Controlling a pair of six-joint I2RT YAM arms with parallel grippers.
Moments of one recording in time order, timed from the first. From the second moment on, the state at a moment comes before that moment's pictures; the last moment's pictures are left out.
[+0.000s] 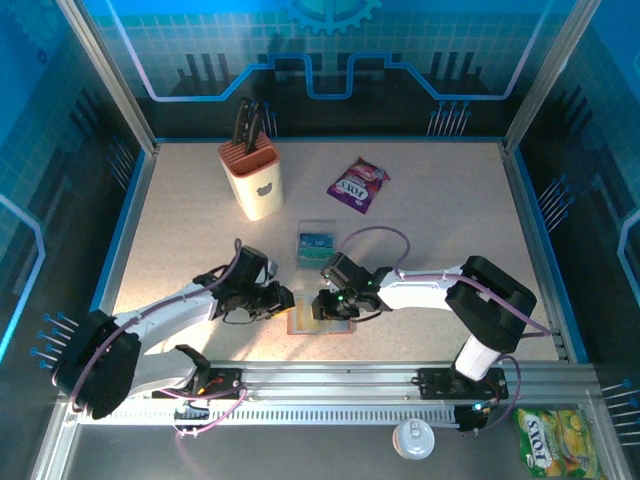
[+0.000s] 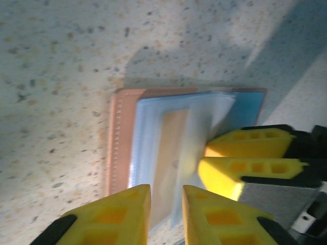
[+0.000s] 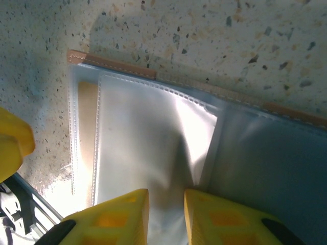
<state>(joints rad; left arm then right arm) -0.52 1.20 0.49 -0.31 0.47 -0.96 0.93 1.67 0.79 -0.16 -0.31 0.87</state>
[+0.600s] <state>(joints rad) -0.52 1.31 0.41 -0.05 0.56 -1.09 0.91 1.67 0.75 -0.08 -0.35 0.87</state>
